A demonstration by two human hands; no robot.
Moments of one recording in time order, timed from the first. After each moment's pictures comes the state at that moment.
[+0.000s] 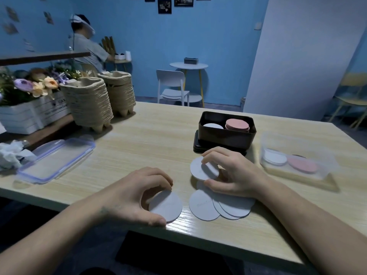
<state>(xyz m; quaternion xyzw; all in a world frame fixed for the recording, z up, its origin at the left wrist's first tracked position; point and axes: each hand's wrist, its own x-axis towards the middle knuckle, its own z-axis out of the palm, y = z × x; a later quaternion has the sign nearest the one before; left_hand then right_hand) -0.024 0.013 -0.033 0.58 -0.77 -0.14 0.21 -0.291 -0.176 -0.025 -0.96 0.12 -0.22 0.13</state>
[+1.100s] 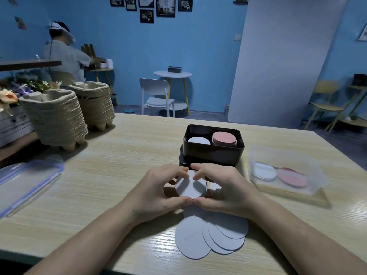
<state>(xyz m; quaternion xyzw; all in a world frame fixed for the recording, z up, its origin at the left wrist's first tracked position) -0.062 -0.092 -0.047 0.50 -0.77 -0.09 0.39 -0.292 -0.194 -0.029 -0.94 0.11 -0.30 0.14</state>
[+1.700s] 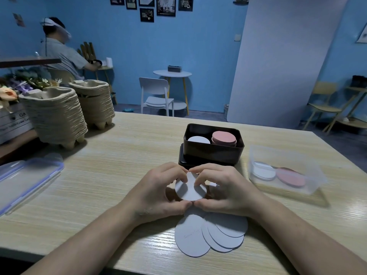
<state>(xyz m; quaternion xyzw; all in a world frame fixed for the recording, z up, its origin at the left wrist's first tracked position) -0.066 -0.087 -0.044 0.50 -0.78 -0.05 0.38 -0.294 -0.191 -0.024 -0.94 0.11 -0.27 0.18</state>
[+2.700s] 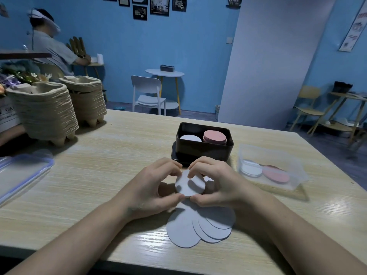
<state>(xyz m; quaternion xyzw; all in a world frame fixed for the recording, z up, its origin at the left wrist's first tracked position) -0.067 -0.083 -0.042 0.49 -0.79 -0.06 0.37 -0.299 -0.191 -0.015 -0.95 0.15 -0.22 0.17</state>
